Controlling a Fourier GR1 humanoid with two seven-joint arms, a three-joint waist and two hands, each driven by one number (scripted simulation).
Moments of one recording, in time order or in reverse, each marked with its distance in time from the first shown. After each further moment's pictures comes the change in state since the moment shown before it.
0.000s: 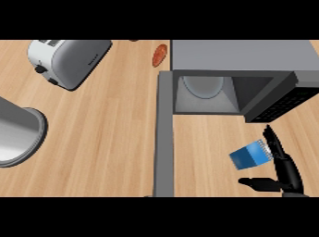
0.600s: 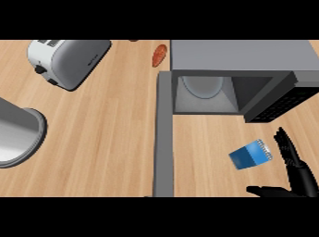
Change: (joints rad) left arm -0.007 0.022 -0.067 0.017 -0.076 0.051 -0.058; right arm 0.240 0.042 0.043 -0.514 -0.042 0.052 0.279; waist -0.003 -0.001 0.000
